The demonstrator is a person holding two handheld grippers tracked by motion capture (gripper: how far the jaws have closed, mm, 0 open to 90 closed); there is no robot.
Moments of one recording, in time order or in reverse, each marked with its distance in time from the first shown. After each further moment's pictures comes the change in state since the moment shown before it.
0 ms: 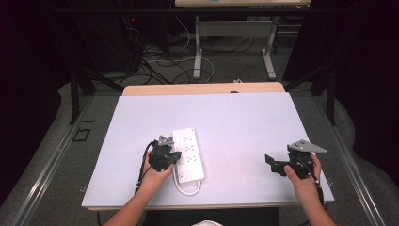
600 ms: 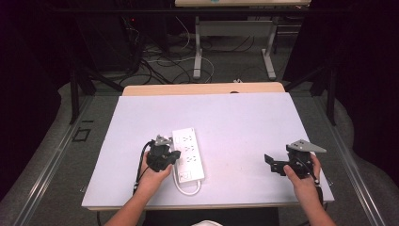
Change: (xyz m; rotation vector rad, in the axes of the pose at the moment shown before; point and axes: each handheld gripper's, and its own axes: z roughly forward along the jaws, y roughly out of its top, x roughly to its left) left arm -0.001 0.001 -0.012 -0.028 -0.016 -0.027; right arm 0.000 0.000 0.002 -0.002 0.006 -0.010
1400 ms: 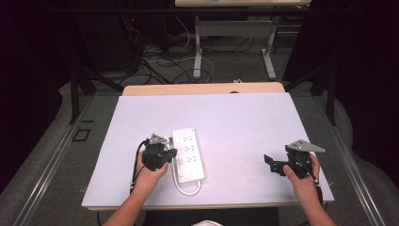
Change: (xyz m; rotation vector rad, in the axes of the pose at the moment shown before) left arm 0.008 0.001 -0.010 -0.029 0.010 -0.038; right arm 0.000 -0.001 0.002 0.016 0.010 0.000
